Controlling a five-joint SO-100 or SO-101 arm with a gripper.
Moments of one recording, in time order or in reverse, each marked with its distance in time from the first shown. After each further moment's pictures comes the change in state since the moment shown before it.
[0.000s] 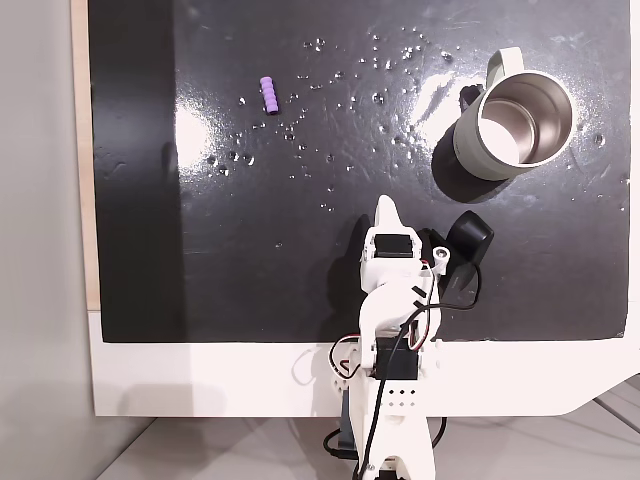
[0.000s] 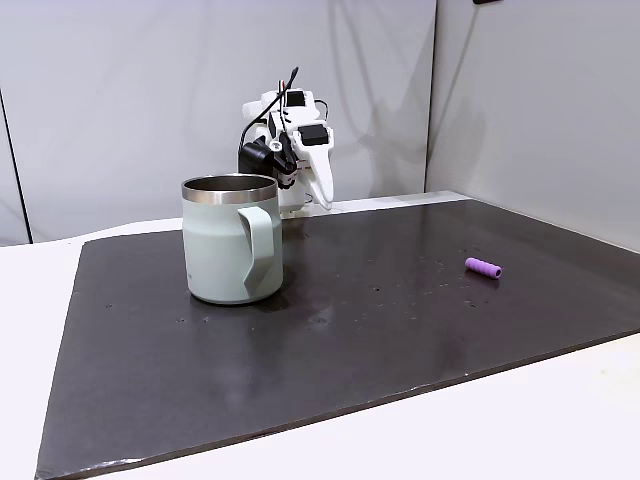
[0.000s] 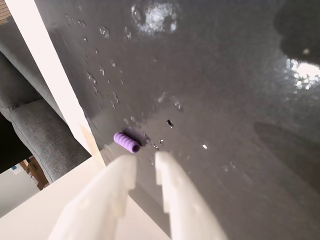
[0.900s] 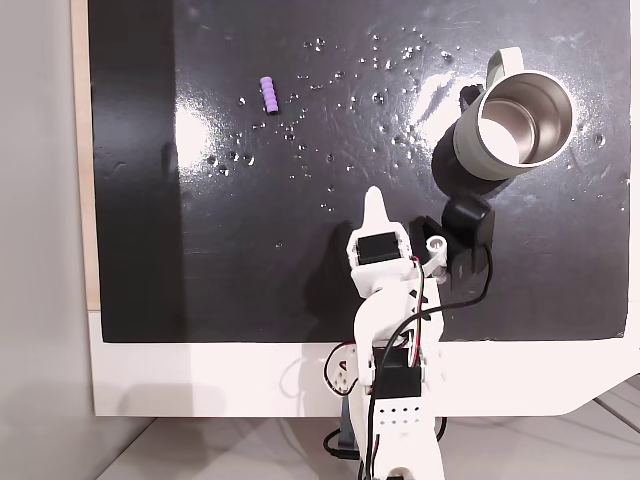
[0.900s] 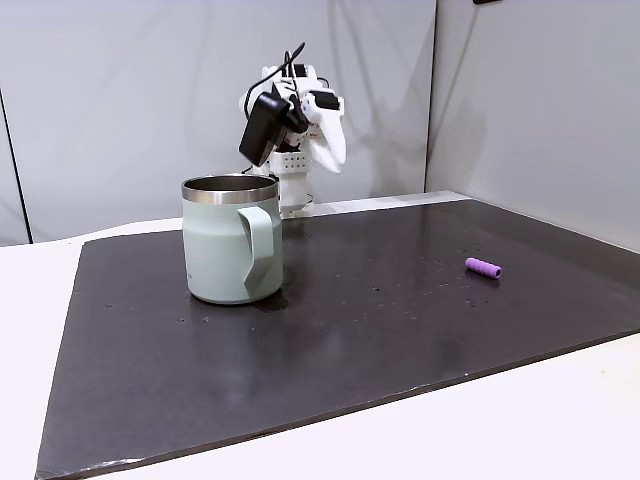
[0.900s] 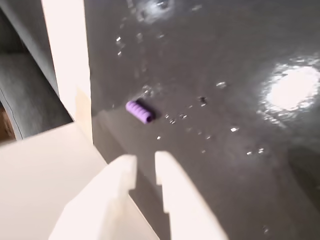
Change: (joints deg) arm -4.7 -8.3 -18.4 6.0 -14.8
